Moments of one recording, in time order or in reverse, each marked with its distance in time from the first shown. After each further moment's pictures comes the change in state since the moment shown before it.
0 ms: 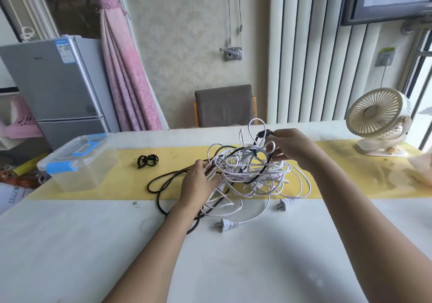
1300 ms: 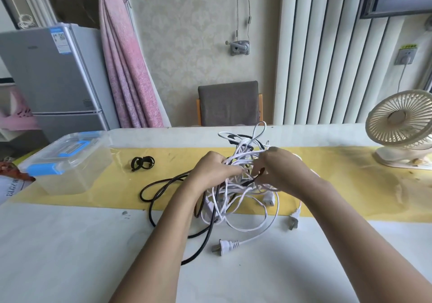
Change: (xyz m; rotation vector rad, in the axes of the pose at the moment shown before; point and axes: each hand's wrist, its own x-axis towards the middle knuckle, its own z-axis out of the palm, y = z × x) left_hand 0.044 0.048 -0.017 -0.237 -0.331 -0.072; right_hand 0.010 0.011 0.032 -1.015 -0.236 -0.510
